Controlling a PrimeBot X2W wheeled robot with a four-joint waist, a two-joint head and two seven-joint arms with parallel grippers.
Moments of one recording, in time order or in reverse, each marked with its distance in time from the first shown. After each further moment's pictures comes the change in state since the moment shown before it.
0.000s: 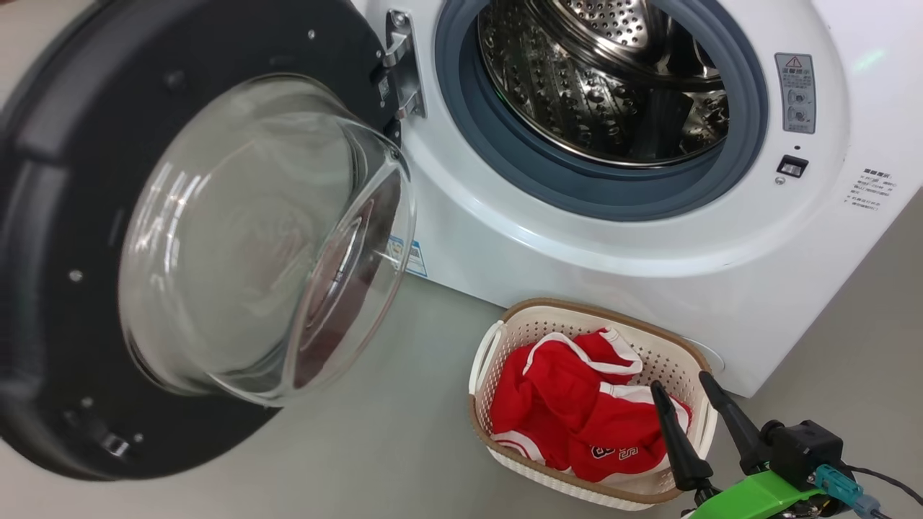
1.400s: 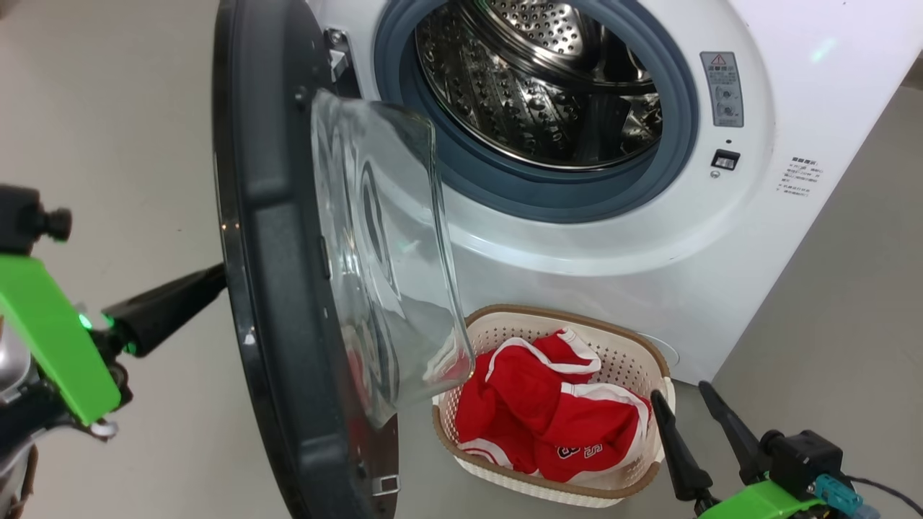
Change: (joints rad) left arm 0.113 0.005 -0.369 -0.458 -0.180 -0.001 -0.144; right arm 0.020 0.005 -0.002 -0.008 0.000 0.000 0.000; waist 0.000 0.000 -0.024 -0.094
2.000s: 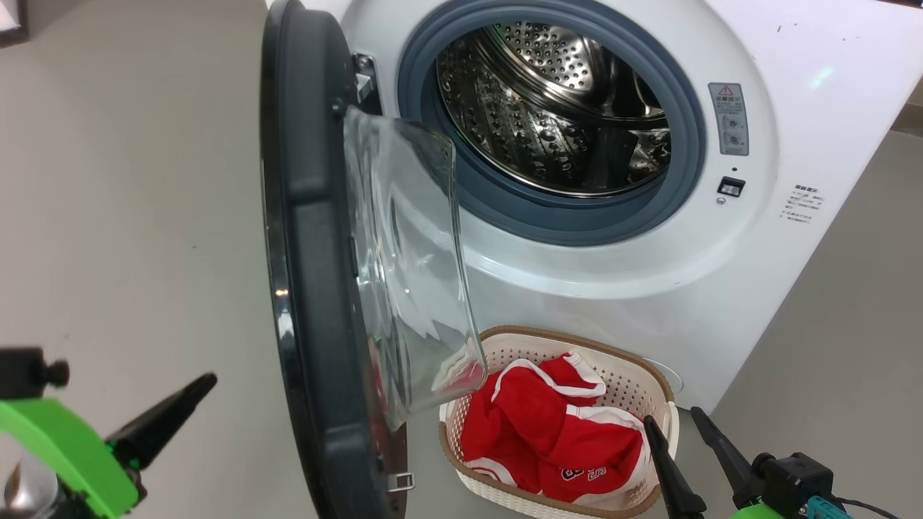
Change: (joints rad) left arm 0.277 0.011 -0.038 0.151 0.031 0.000 -0.282; right arm 0.049 0.007 0.019 0.002 0.005 0.000 0.000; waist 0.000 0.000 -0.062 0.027
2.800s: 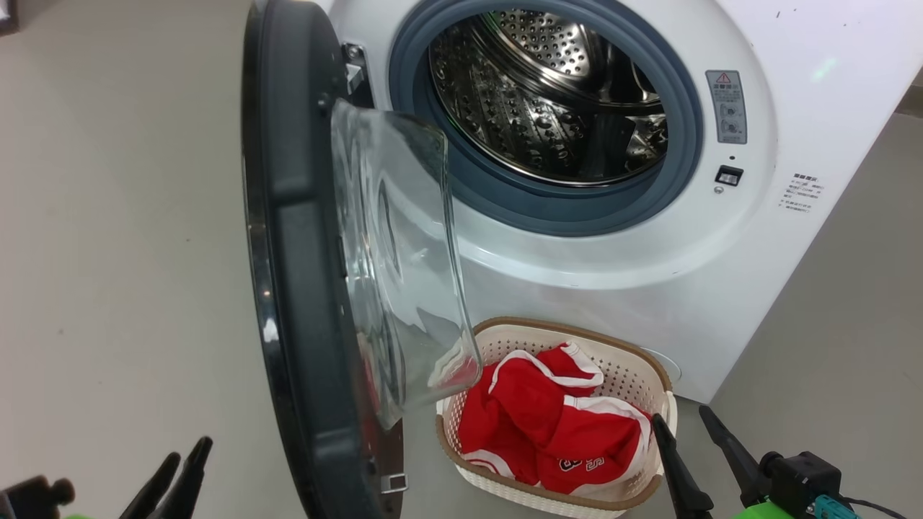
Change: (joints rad) left arm 0.126 -0.078 -0.156 0.205 0.055 0.000 -0.531; right arm 0.000 -0.003 -0.016 0.004 0.000 0.000 0.000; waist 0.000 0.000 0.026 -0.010
